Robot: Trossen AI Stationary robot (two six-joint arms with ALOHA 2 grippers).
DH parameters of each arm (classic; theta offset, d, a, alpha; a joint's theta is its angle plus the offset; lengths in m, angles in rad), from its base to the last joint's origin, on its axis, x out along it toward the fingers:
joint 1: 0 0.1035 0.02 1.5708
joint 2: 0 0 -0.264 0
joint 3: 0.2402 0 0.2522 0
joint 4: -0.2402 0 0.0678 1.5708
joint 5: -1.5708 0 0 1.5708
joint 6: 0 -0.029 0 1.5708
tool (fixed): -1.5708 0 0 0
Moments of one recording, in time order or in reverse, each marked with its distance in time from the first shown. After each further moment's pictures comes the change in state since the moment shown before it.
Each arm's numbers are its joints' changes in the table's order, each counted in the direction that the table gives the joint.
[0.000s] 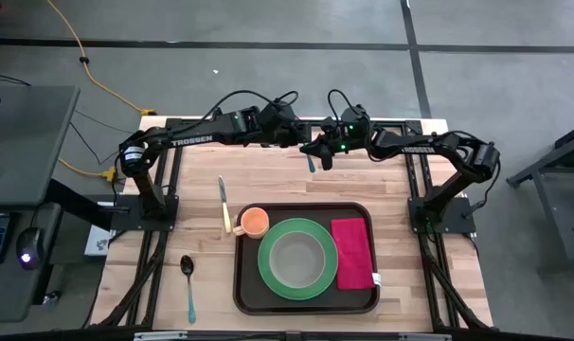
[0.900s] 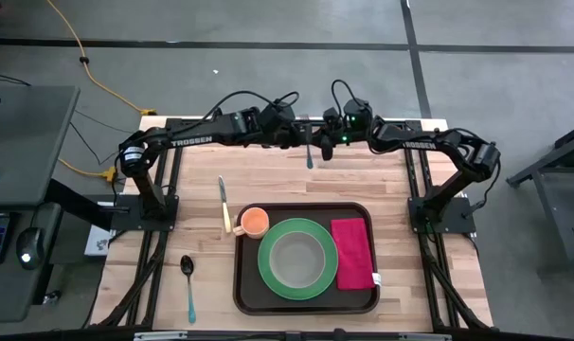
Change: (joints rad) left arm -0.002 0.001 0.001 0.006 0.001 -0.022; right arm -0.054 0.000 0.042 -0.038 0.005 0.003
